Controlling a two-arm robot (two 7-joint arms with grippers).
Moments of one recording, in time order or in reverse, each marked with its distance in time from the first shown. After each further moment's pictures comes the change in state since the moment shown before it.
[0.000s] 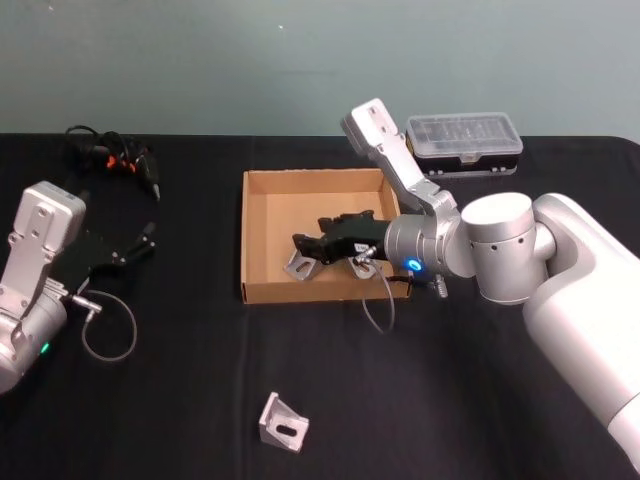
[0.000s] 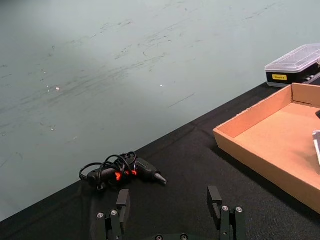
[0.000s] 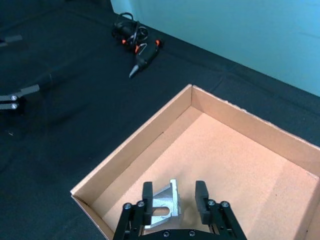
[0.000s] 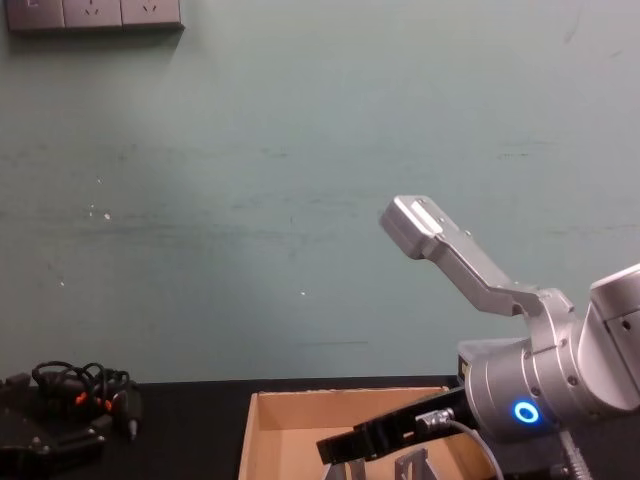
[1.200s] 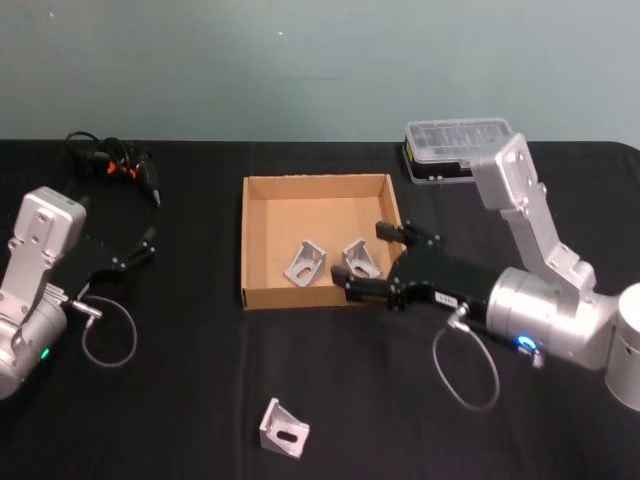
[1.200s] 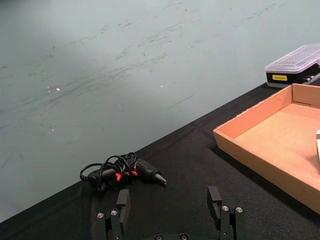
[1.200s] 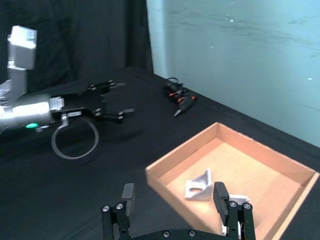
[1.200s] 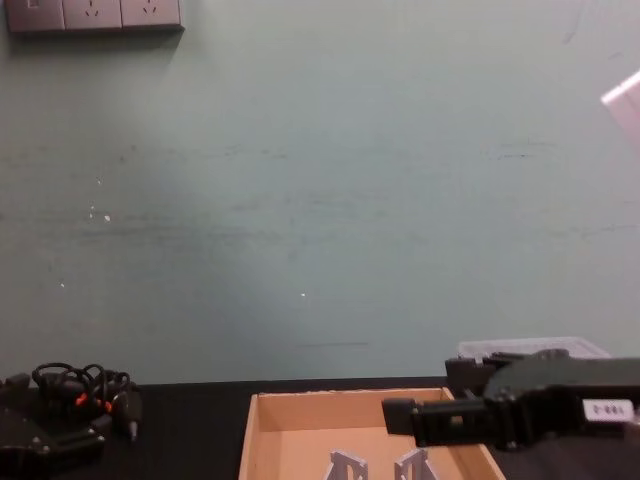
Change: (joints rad) left arm 0.000 0.000 0.000 0.000 0.000 0.000 0.000; right arm -0.409 0.322 0.151 -0.600 0.144 -0.194 0.050
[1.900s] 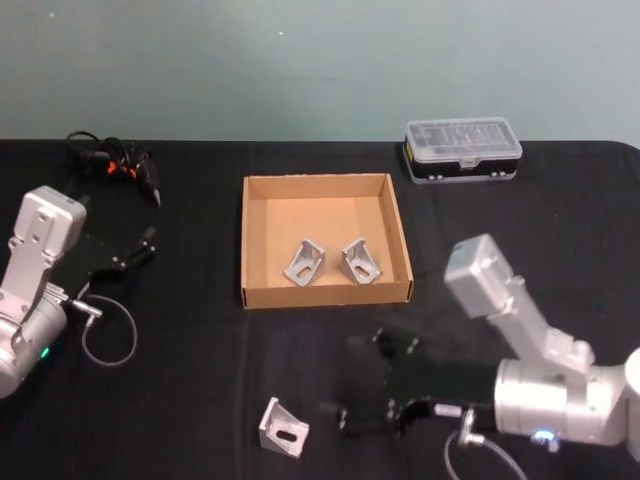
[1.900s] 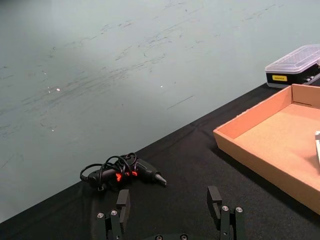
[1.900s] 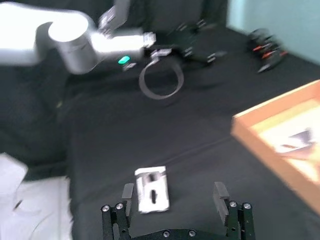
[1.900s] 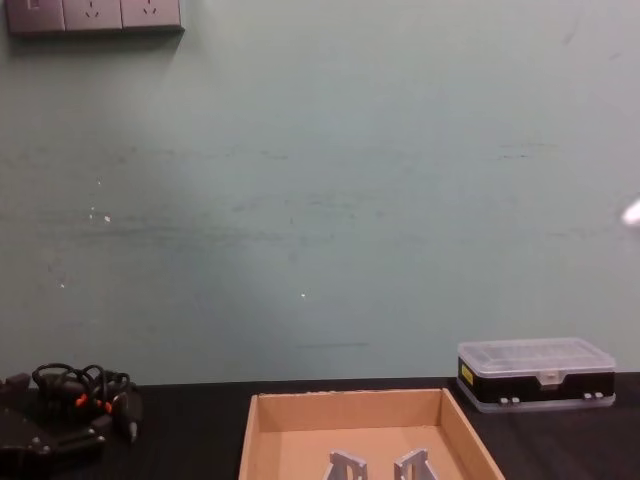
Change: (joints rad) left arm 0.000 0.000 0.000 0.000 0.000 0.000 0.000; right arm -0.068 0.167 -0.117 -0.084 0.033 -0.013 0.153
